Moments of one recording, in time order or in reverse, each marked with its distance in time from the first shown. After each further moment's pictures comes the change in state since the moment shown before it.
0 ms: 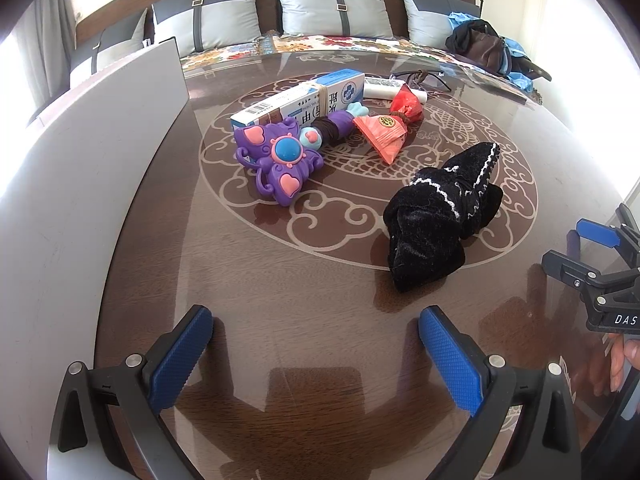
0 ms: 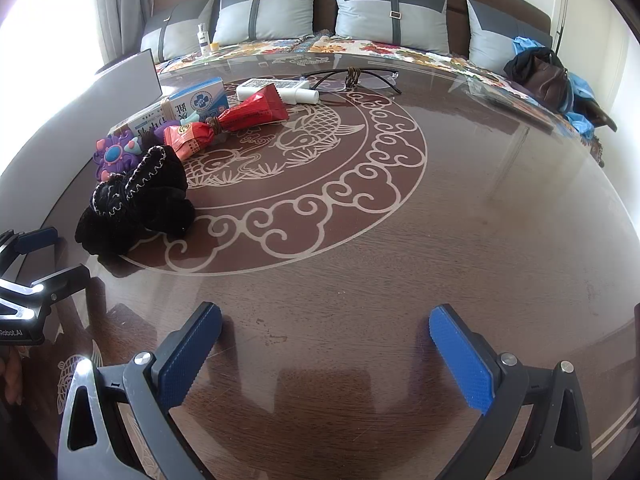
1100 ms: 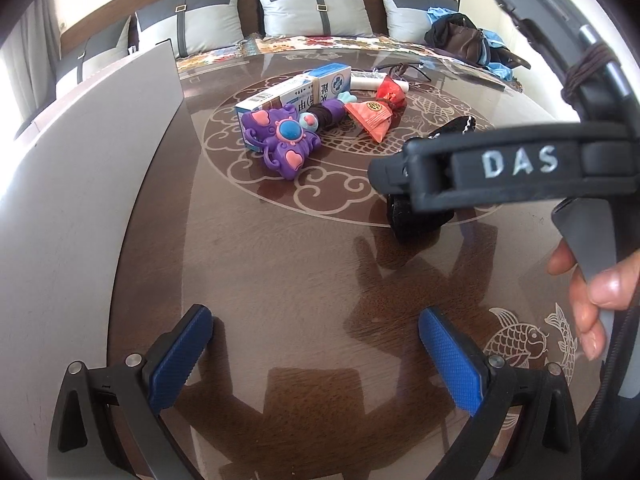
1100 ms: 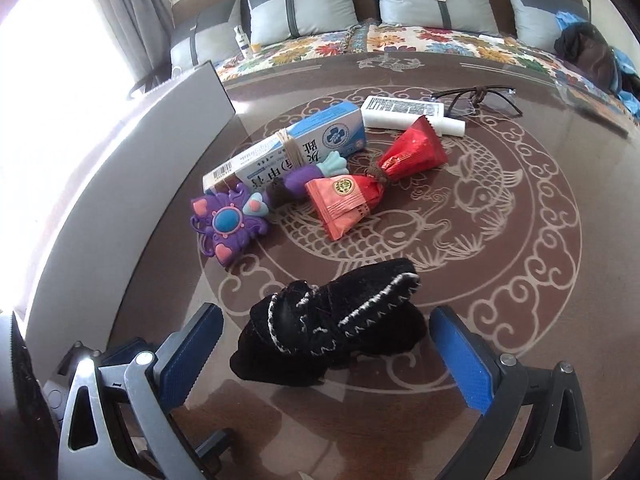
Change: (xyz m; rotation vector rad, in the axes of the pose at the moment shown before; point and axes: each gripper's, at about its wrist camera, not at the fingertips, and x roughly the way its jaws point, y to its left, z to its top) left arm -0.014 0.012 -0.023 0.058 -0.006 -0.044; right arm 0.025 0.111 0.070 0.041 0.082 0.189
